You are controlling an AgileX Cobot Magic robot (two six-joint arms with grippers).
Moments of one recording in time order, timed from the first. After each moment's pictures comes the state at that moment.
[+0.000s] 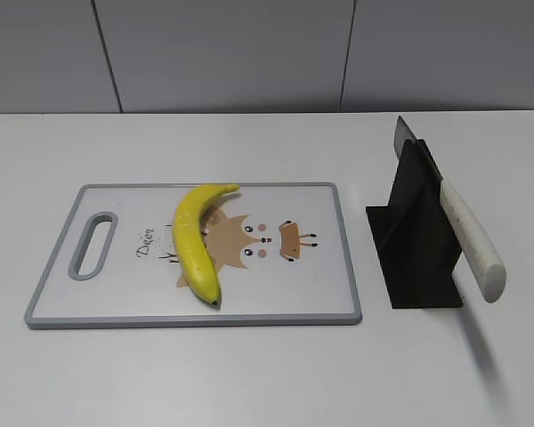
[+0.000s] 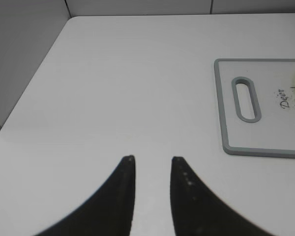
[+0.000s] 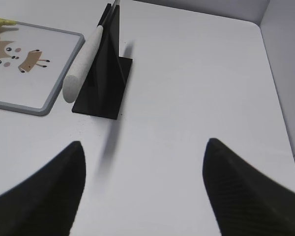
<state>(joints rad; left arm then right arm) -0.02 0.00 -0.49 0.05 1.09 0.06 0.02 -0.01 -0.51 0.15 1.05 -0.19</state>
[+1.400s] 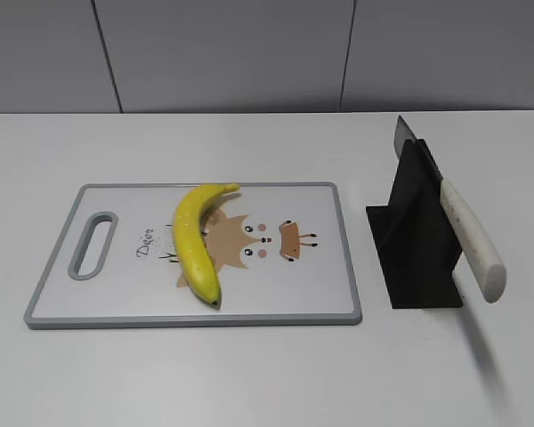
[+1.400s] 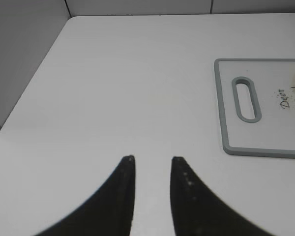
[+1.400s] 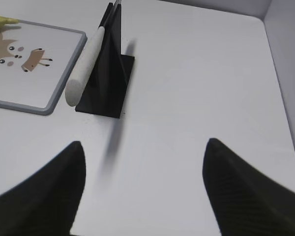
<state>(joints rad) -0.02 0.00 -0.49 0.05 1.09 0.06 0.02 0.10 -0.56 0.16 1.05 -0.17</state>
